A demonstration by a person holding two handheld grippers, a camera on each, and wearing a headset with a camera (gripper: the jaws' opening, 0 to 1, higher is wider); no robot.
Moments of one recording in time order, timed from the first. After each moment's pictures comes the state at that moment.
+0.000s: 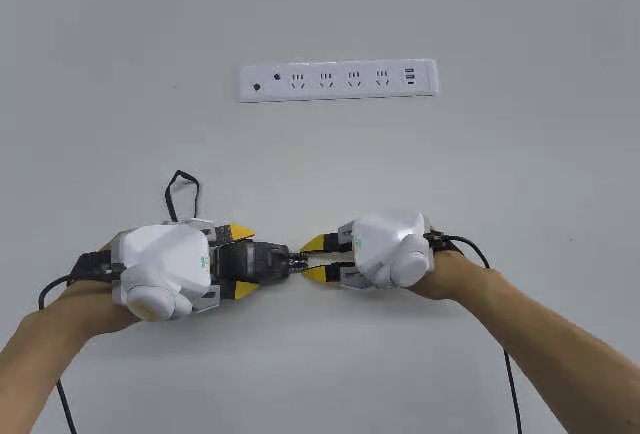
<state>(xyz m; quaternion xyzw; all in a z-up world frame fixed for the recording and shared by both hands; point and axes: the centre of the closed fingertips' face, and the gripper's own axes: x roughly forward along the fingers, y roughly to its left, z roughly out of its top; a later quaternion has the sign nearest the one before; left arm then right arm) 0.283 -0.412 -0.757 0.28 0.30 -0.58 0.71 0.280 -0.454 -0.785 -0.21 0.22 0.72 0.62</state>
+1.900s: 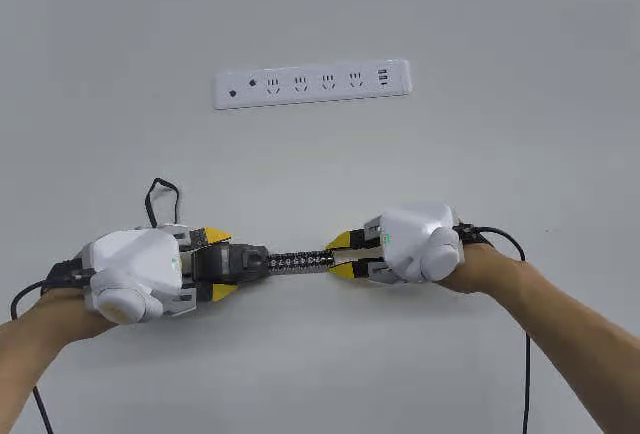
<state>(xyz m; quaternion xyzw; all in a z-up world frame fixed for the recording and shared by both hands) 0.283 -0.411 -0.755 0.28 0.30 -0.58 0.71 0.286 -0.522 -0.773 -0.23 0.23 0.71 0.62</state>
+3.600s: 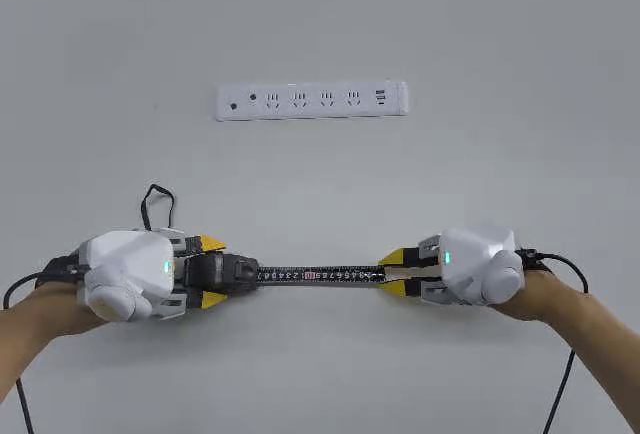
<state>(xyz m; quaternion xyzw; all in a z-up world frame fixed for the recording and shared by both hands) 0.283 -0.415 -0.759 0.29 0.31 -0.58 0.70 0.294 -0.608 -0.775 -0.25 0.25 0.69 0.63</state>
